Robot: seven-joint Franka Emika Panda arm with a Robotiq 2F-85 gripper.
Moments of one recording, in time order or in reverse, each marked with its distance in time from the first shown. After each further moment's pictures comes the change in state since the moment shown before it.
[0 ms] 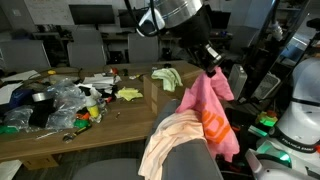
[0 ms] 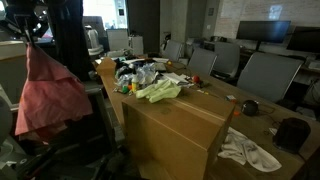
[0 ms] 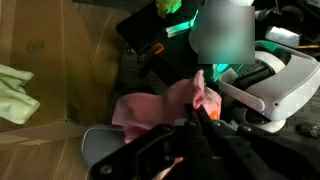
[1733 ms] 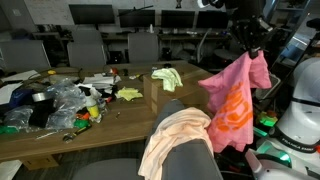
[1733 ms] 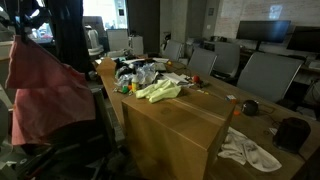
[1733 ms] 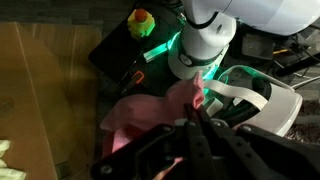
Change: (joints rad) arm -0.031 -0.435 -0.201 -0.311 0.077 -0.040 -0.096
